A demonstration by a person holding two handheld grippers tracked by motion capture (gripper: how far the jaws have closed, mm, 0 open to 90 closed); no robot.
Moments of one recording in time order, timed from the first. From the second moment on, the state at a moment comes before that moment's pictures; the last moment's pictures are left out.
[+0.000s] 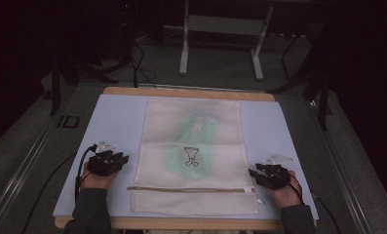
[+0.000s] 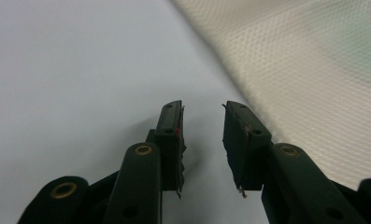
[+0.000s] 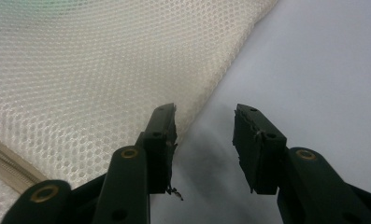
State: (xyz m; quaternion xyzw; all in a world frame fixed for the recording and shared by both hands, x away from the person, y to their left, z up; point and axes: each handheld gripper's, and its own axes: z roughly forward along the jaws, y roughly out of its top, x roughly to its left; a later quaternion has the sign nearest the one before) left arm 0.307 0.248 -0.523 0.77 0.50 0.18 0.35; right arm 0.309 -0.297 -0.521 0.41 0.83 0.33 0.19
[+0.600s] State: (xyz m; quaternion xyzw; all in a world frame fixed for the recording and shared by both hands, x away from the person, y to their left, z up) left arm 0.305 0.231 -0.523 0.80 0.44 0.14 0.37; right arm 0.306 -0.284 -0.517 0.37 0.85 0.33 0.17
